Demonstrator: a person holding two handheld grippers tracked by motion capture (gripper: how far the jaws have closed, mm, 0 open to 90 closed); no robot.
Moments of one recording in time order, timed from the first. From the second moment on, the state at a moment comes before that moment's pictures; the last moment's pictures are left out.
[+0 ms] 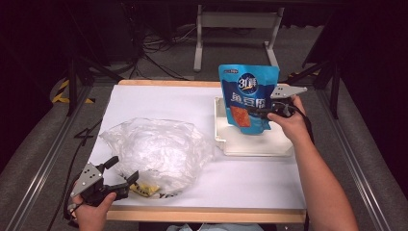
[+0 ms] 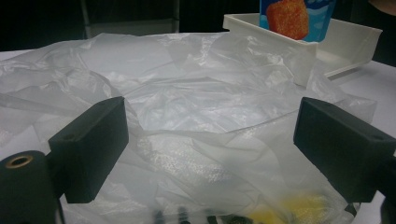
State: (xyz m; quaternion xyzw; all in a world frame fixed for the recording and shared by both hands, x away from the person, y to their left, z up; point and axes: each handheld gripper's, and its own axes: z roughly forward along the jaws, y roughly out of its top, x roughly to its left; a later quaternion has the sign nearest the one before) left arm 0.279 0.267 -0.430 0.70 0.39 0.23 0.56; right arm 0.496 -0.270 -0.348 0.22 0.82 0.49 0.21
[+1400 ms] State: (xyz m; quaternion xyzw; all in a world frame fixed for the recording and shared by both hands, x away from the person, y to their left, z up) left arm 0.281 0.266 -0.431 0.70 0.39 0.23 0.56; right arm 0.493 -0.301 -0.356 0.22 0.84 0.46 0.20
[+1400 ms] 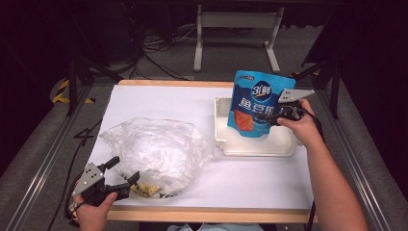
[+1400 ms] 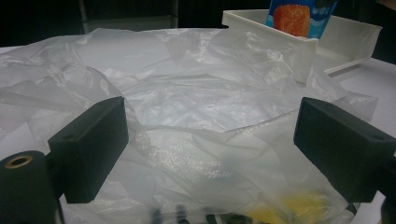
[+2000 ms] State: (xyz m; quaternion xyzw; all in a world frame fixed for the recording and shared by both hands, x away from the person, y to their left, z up) left arm 0.281 0.265 -0.431 0.70 0.39 0.23 0.55; right arm 0.484 -0.316 -0.353 0.25 0.83 0.45 0.22
